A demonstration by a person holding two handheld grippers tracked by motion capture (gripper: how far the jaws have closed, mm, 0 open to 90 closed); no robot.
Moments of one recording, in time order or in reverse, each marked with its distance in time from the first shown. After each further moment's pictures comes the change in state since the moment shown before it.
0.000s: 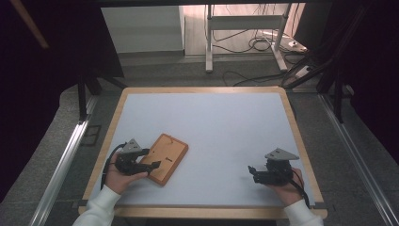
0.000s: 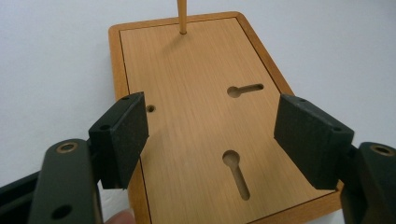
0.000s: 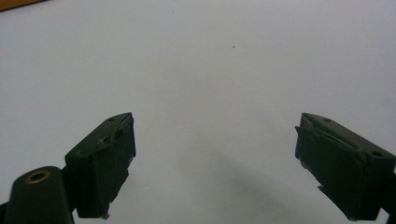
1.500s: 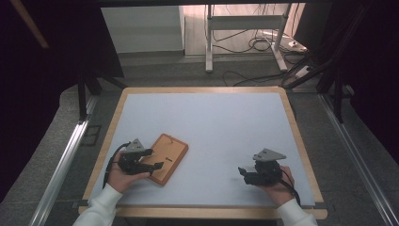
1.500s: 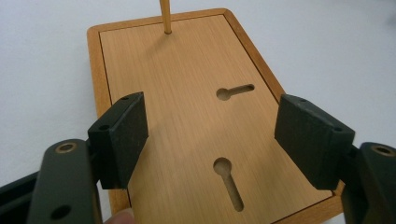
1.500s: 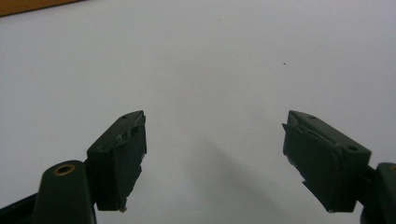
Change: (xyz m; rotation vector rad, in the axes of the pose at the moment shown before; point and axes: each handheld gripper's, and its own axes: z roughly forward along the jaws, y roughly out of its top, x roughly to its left) left arm -0.001 0.002 0.008 0.016 -0.041 0.028; right arm 0.026 0.012 0.009 0.012 0.075 -0.073
